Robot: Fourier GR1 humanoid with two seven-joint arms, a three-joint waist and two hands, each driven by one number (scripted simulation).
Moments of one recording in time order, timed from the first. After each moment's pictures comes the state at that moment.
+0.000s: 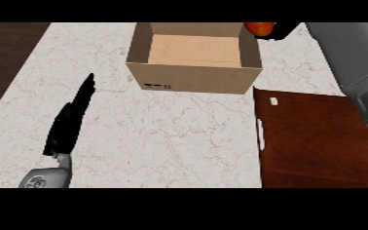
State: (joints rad) left arm -0.09 0.16 0.01 -1.53 -0.21 0.02 0.10; right arm -1.33 -0.39 -0.16 -0.26 0.77 0.29 -0.95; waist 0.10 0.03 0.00
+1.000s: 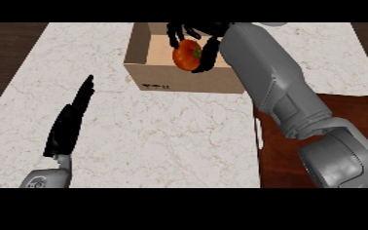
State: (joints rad) left arm -0.08 0.16 0.02 -1.52 -0.22 0.03 0.09; right arm -1.44 -0.07 -0.07 -0.11 0.87 0.22 -0.77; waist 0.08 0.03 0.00
